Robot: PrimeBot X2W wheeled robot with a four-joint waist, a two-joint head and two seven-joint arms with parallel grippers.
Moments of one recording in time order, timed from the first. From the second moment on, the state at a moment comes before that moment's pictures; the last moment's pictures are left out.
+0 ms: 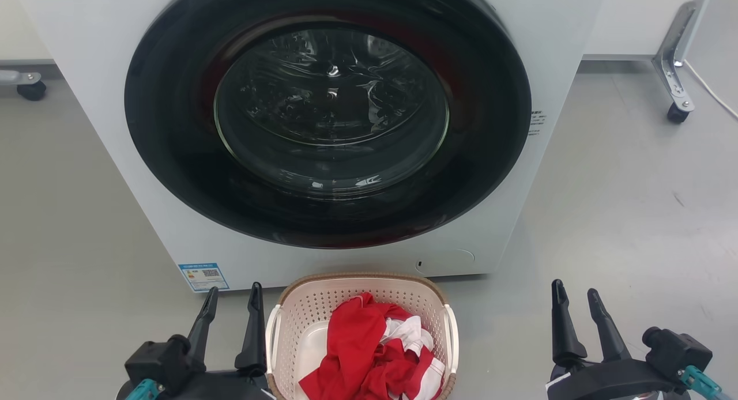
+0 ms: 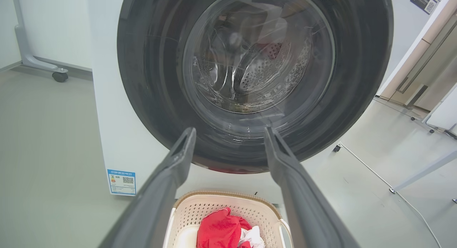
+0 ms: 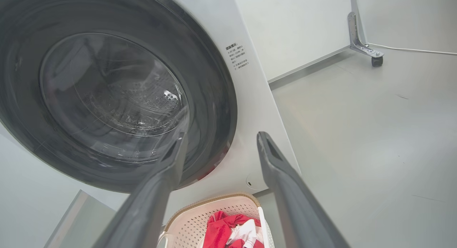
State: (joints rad) left arm -0.01 0.07 -0.20 0.10 -0.48 0.05 -0.14; right arm -0.03 -0.04 0.16 0.13 0.55 -0.05 -0.14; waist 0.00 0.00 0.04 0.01
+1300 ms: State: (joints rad) left arm 0.05 0.06 -0.25 -0.01 -0.03 0.12 -0.25; right arm 0.02 -0.04 0.24 0.01 0.10 -0.12 -0.25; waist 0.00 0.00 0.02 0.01
